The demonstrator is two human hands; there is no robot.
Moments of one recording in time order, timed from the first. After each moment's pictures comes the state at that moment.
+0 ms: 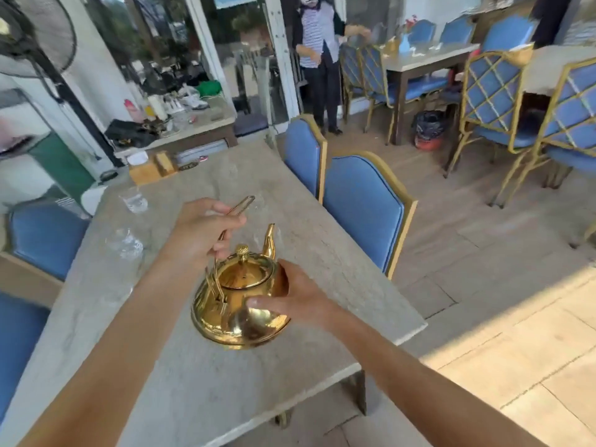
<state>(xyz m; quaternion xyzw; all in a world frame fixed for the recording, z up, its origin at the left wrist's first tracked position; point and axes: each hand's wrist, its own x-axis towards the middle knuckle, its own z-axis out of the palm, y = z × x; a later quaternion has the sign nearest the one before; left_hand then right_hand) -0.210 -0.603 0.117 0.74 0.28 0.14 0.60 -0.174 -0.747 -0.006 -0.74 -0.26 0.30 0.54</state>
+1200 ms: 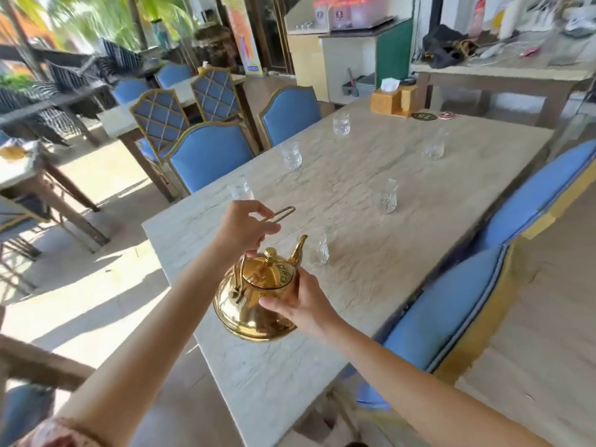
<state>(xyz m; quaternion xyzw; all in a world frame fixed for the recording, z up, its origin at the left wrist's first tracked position) 0.000 -0.711 0.095 0.54 0.71 0.31 0.32 0.088 -0.721 -0.117 -0.49 -0.61 0.53 0.34</state>
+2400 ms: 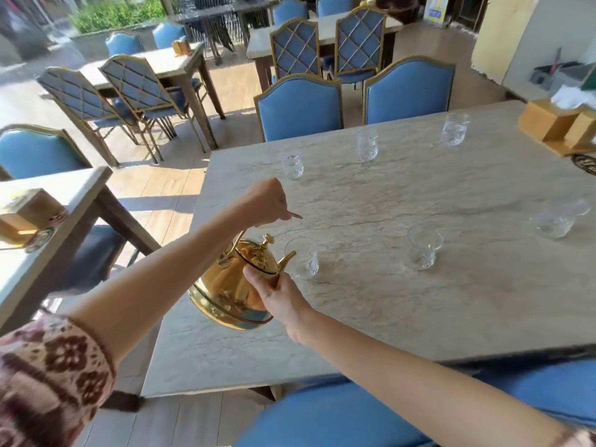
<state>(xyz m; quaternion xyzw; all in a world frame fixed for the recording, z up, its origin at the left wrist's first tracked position) 0.092 -0.595 0.096 0.43 0.88 0.11 0.18 0.194 -0.632 -0.049 -0.33 -0.58 0.74 0.05</state>
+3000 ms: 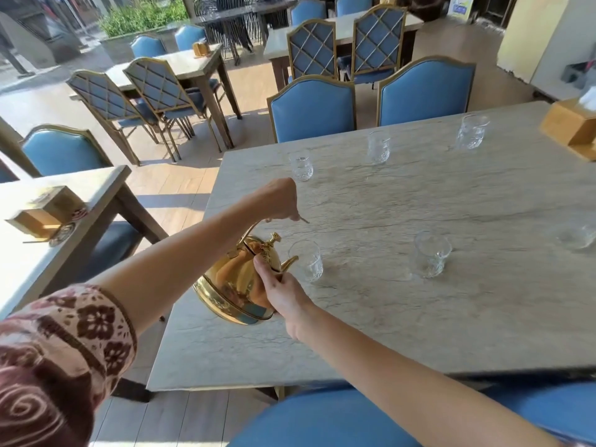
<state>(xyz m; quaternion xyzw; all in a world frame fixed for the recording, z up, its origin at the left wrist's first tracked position) 0.088 -0.569 0.091 0.42 0.88 0.03 0.20 0.193 -0.635 -0.021 -0.37 -0.52 0.77 0.03</state>
